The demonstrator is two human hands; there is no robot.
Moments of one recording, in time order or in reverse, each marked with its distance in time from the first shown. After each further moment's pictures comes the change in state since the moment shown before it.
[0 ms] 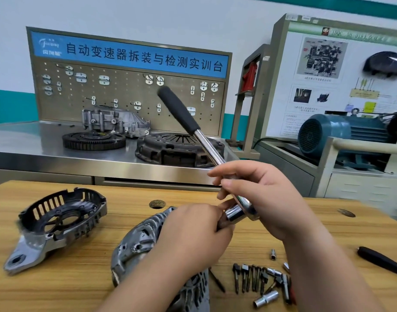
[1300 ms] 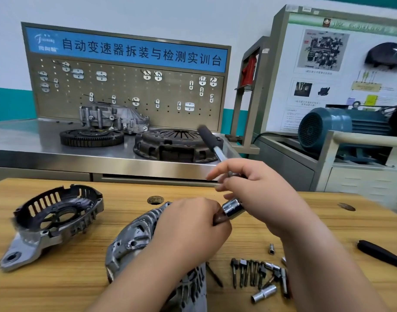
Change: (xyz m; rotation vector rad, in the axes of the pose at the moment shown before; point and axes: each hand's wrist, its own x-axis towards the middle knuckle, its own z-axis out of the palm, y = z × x) left_hand 0.001 0.002 0.000 -0.044 0.040 -0.038; right_hand 0.003 -0.002 0.004 -0.303 0.052 0.125
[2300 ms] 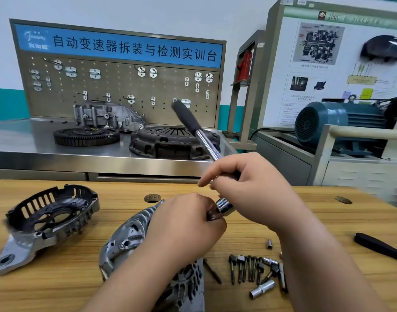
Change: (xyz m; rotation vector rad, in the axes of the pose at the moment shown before) left_hand 0.001 -0.001 -0.003 -0.051 -0.052 -0.046; right_hand -0.007 -0.012 0.003 -0.185 0.047 -0.138
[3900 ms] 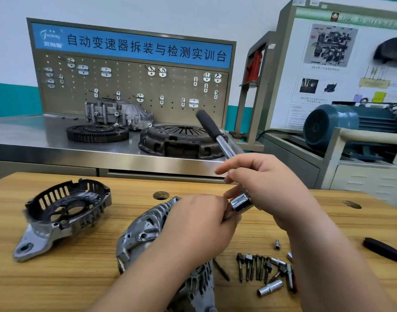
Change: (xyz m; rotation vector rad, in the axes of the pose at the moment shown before) left_hand -0.003 -0.001 0.003 0.115 0.008 0.105; right_hand 0.005 0.009 0.000 0.232 0.005 0.202
